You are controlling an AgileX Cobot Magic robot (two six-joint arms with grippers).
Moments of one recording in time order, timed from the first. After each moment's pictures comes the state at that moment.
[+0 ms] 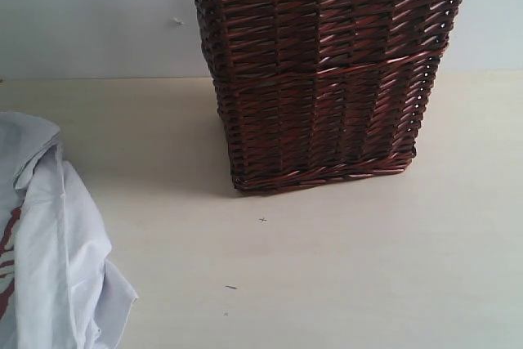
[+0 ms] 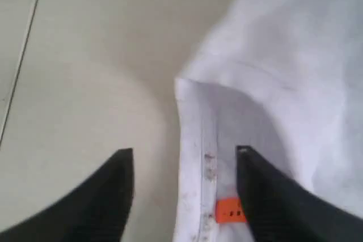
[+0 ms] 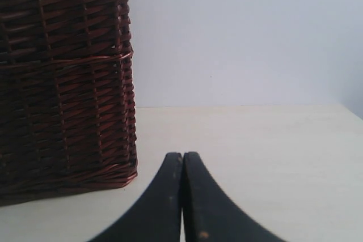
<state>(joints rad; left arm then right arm) 0.38 1.77 -1.00 0.25 0.43 0.00 -0.15 0.01 0.00 -0.10 0.16 0.10</state>
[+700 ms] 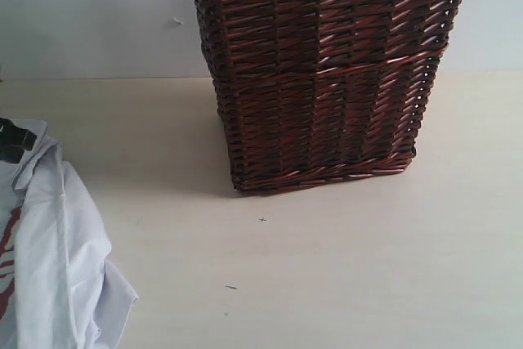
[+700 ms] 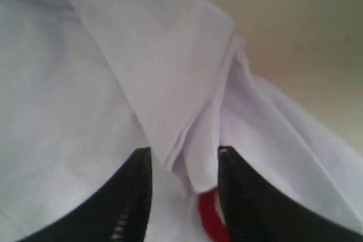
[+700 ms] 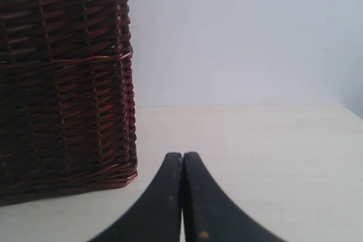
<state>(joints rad) 0.07 1.80 -1.08 -0.21 0.47 0.44 -0.15 0.01 0.00 -0.10 0.16 0.10</state>
